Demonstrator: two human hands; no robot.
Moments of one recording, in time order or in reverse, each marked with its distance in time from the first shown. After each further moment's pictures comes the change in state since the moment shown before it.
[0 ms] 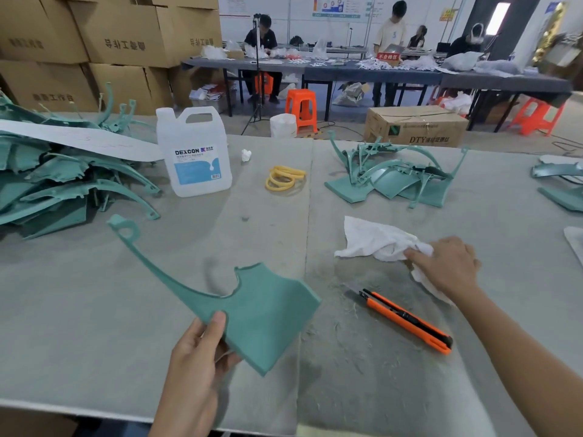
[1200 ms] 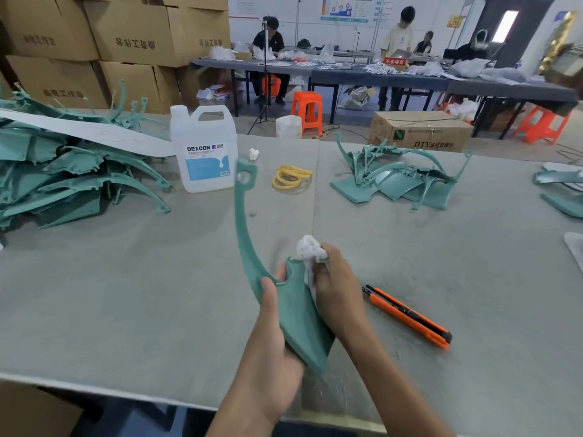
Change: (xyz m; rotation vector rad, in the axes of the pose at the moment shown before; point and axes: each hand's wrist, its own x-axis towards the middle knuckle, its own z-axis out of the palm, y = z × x) left_hand -0.044 -0.002 0.074 -0.240 -0.474 -0.217; right_hand -0.165 -0.162 0.011 0.757 -0.210 -0.312
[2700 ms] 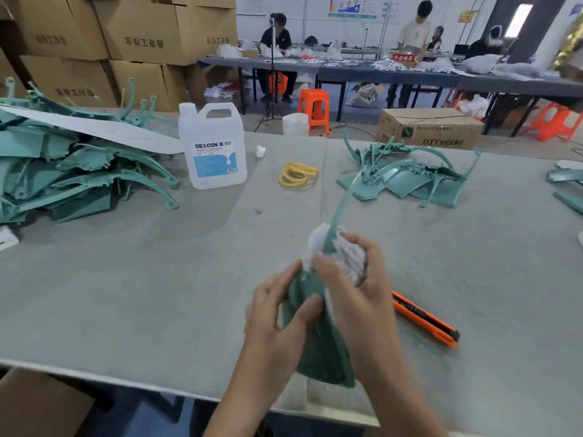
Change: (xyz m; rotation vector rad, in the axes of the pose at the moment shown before) left_hand -0.014 0.010 -0.016 0.974 0.170 0.407; right_hand -0.050 -0.063 -0.023 0.687 0.099 -0.002
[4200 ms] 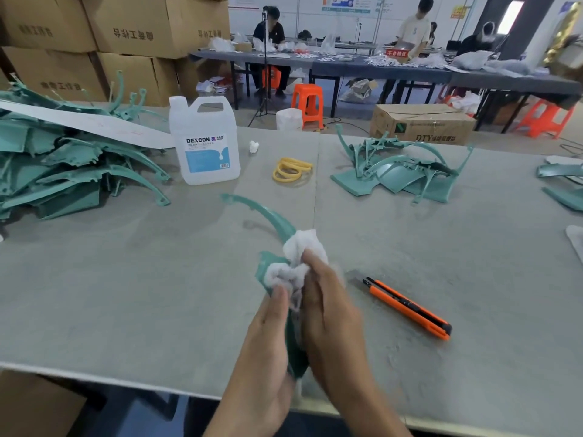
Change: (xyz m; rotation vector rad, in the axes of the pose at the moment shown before) left_hand -0.012 0.018 0.010 -0.821 -0.080 -0.390; right_hand -0.025 0.041 -0.002 -0.549 -0.058 -0.116
